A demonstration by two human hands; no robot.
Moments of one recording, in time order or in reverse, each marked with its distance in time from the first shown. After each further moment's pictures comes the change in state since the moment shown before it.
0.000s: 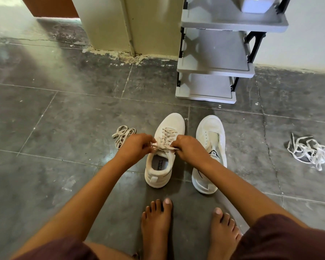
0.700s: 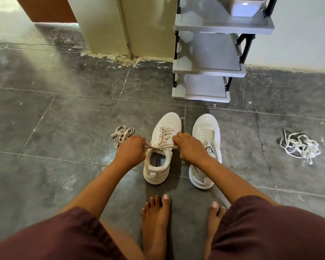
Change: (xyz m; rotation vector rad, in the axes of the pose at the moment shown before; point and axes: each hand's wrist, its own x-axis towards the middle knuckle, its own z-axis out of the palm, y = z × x) left_hand -0.010 0.005 0.008 0.314 0.020 -0.128; right_hand -0.008 0.010 0.011 -0.102 0.044 0.026
